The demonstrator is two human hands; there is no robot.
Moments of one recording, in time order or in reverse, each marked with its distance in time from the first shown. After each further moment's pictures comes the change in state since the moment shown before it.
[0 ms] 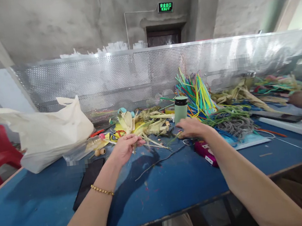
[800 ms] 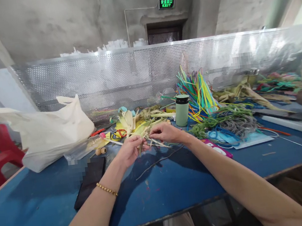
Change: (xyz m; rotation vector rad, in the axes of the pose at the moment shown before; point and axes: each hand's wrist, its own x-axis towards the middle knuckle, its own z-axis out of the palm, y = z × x) left_hand 0.002 -0.015 0.006 -0.044 -0.097 -0.101; right_hand 0.025 -0.077 0.023 0.840 0.035 -0.502
